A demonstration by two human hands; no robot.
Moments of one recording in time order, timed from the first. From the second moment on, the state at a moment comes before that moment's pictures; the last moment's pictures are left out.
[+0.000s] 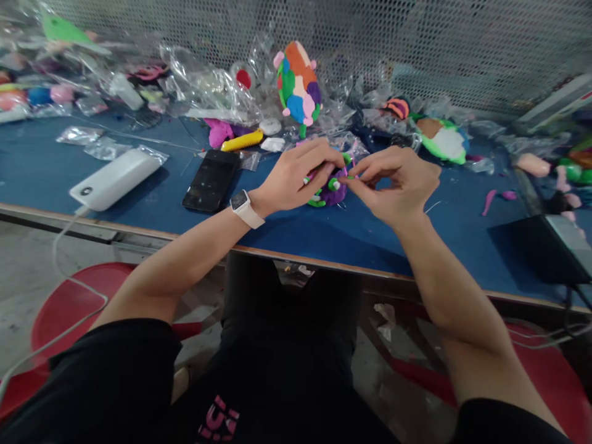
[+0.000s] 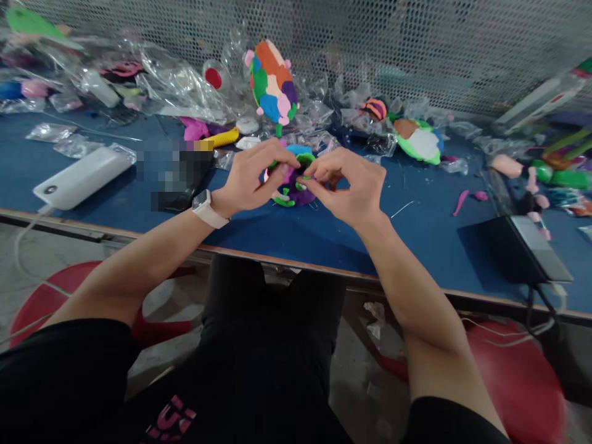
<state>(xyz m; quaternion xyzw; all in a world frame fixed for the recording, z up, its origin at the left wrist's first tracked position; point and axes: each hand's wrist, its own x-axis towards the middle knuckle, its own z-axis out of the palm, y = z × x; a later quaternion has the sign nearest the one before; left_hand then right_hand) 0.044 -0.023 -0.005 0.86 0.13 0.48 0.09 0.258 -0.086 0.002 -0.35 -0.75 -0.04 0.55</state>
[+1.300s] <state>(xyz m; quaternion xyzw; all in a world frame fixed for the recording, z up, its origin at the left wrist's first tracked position) 0.053 -0.031 -0.006 0.83 0.15 0.52 0.15 0.272 -0.076 -0.001 -0.38 -0.78 -0.17 0.45</state>
